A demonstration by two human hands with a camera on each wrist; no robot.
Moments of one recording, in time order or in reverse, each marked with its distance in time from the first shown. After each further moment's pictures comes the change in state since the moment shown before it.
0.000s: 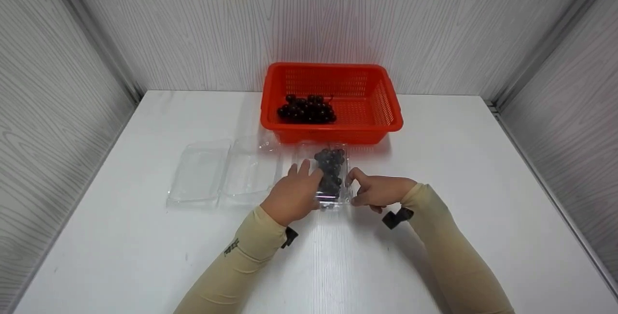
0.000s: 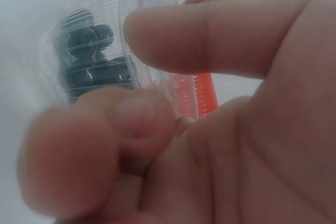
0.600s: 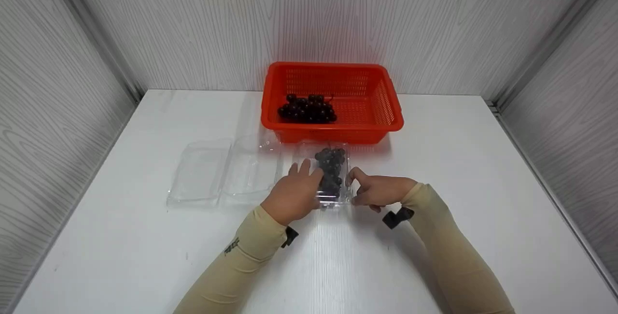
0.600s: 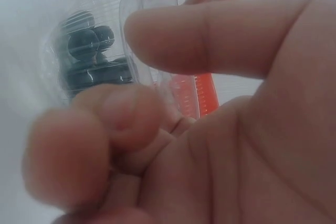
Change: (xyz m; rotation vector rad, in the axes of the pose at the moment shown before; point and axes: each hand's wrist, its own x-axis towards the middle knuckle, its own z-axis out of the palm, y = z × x) left_hand -0.003 0.000 -0.004 -0.025 0.002 0.005; right_hand 0.000 -0.001 0.000 -0.008 -0.005 -0.048
